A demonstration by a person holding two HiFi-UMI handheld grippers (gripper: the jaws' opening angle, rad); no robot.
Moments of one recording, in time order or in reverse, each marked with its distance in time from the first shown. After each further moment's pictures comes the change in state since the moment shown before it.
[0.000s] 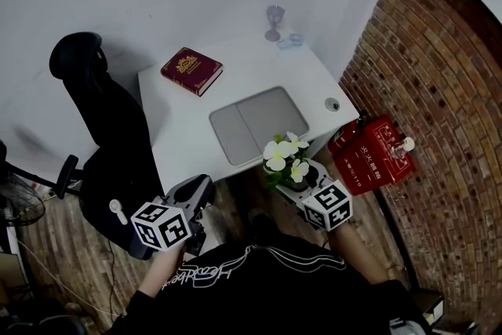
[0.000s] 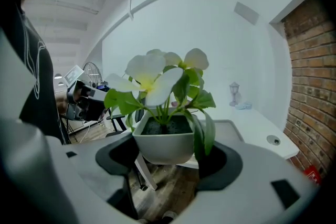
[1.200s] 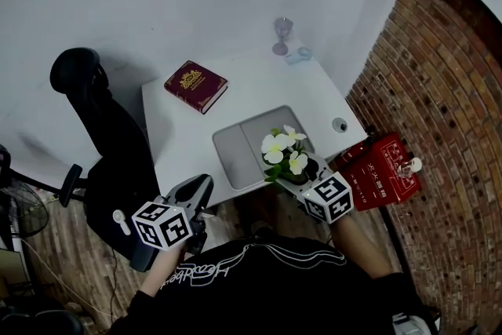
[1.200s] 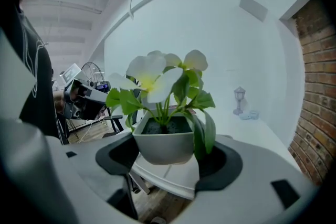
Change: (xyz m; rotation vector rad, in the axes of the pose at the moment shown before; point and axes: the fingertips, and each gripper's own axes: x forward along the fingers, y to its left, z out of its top) left arm 0.046 0.019 0.046 0.004 -0.013 0.047; right arm 0.049 -0.060 0.044 -0.044 0.001 0.055
